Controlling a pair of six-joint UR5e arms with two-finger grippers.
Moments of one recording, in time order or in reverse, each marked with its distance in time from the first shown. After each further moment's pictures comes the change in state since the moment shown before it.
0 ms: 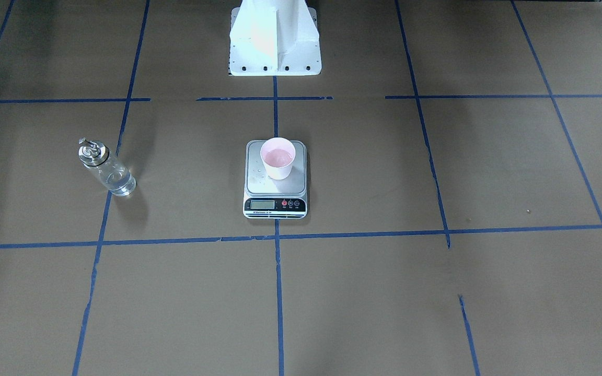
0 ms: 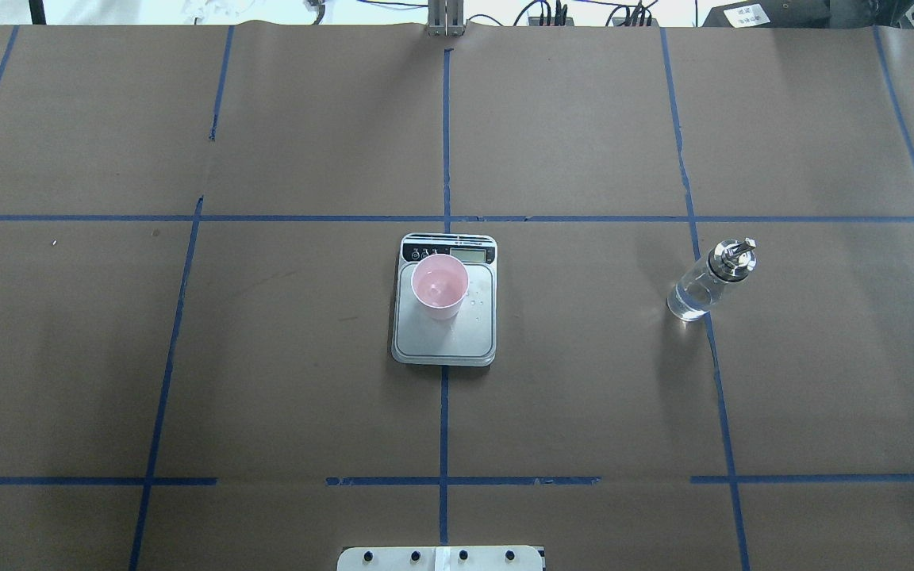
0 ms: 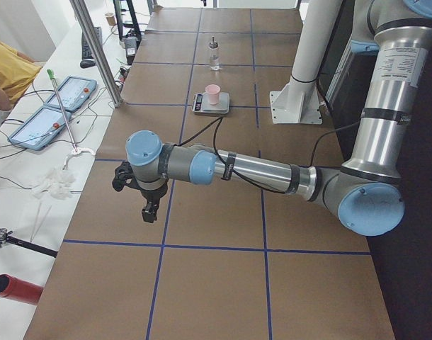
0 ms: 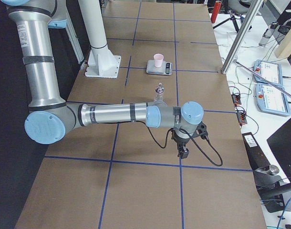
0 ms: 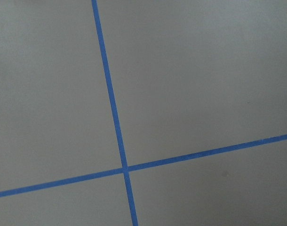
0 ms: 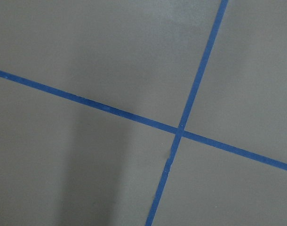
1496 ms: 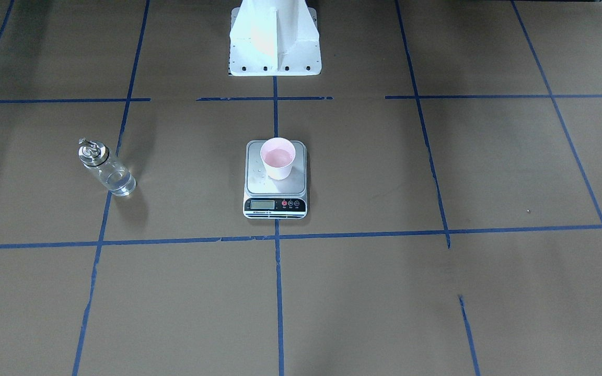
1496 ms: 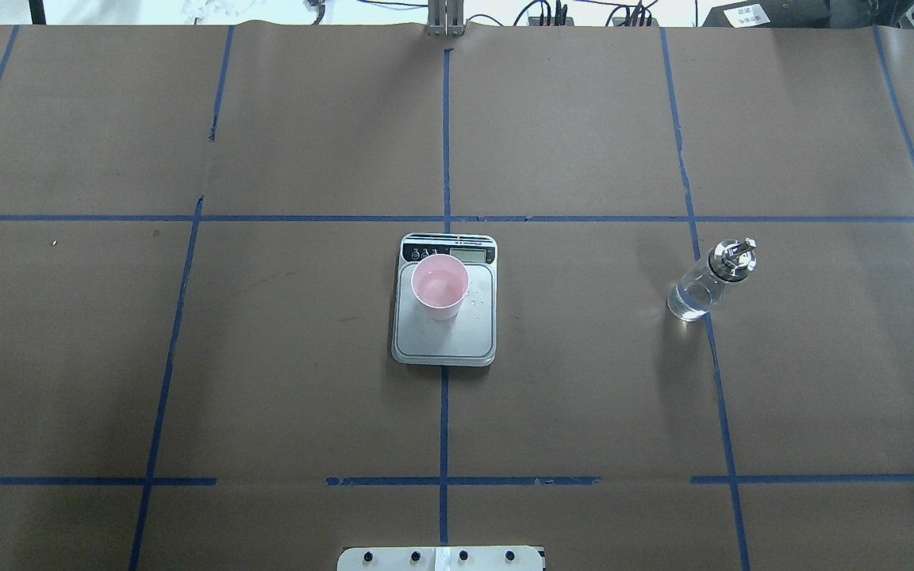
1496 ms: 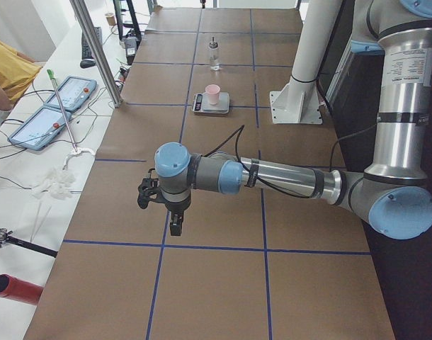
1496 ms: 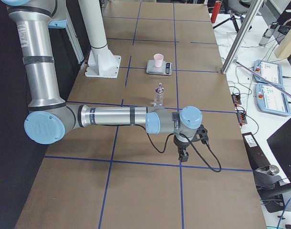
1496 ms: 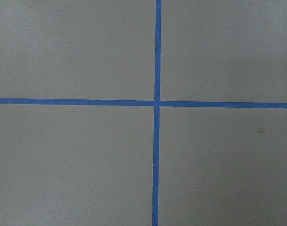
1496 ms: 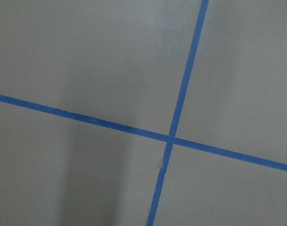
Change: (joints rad) left arm 0.014 0.116 -0.072 -0.003 0.058 -0.107; right arm -0.005 -0.003 -0.033 0.076 -0.001 0.099
